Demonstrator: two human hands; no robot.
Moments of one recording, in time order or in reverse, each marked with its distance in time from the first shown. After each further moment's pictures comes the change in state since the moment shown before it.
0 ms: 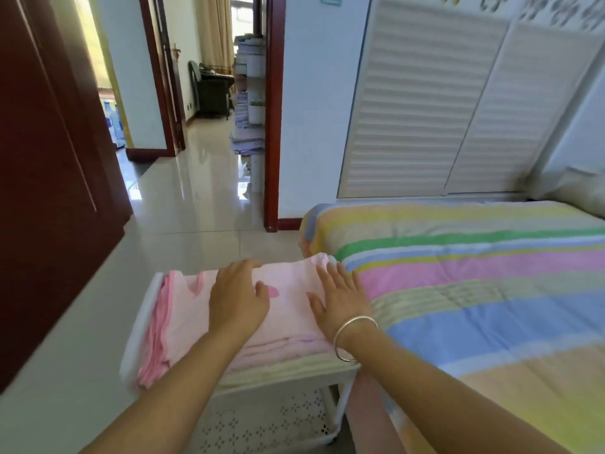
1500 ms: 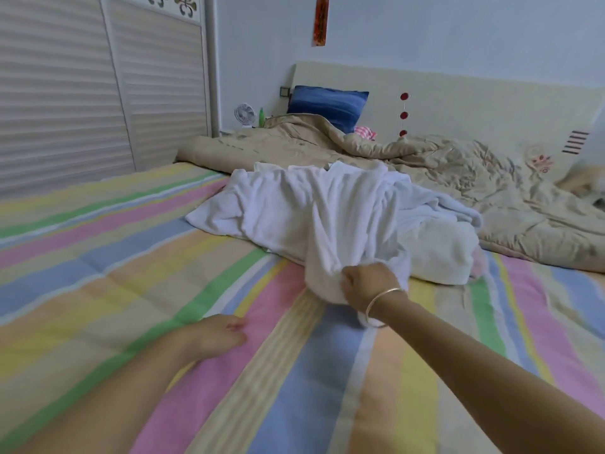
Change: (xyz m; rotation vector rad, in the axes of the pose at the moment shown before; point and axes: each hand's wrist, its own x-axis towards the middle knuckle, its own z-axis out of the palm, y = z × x) left_hand -0.351 0.496 0.278 0.061 -1.316 0.564; right_hand -0.560 0.521 -0.215 -0.259 0.045 0.872
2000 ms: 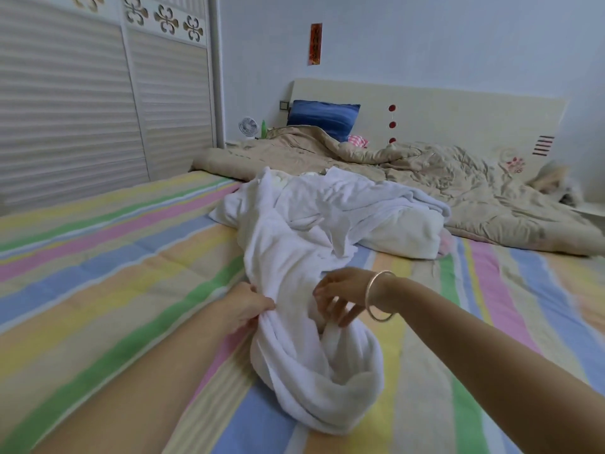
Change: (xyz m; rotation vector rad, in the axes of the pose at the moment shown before) left_hand -0.128 0.043 0.025 -0.601 0.191 -0.074; right_hand -0.133 -0.067 -0.091 0.958 -0.679 0.174
